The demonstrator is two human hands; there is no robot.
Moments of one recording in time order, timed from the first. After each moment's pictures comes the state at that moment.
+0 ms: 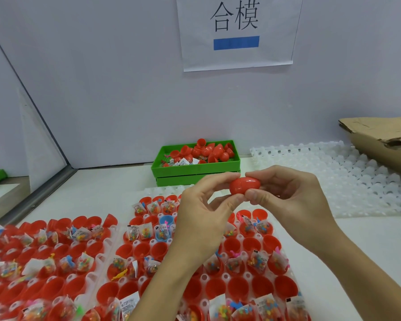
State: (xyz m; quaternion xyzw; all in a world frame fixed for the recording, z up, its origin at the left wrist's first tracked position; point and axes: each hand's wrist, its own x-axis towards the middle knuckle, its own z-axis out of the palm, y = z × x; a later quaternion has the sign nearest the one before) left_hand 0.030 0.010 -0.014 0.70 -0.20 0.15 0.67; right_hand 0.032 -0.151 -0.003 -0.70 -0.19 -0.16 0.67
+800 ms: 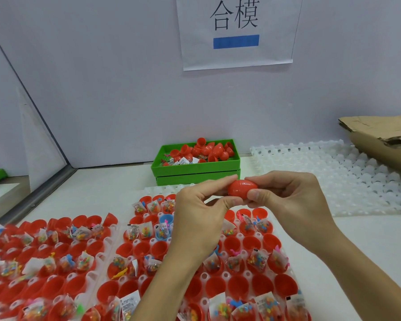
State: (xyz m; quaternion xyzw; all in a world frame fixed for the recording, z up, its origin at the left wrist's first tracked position) left_hand 0.027 0.009 -0.011 0.74 -0.17 0.20 0.62; right_hand 0.031 -0.148 -0.001 -0.71 -0.16 -0.15 0.67
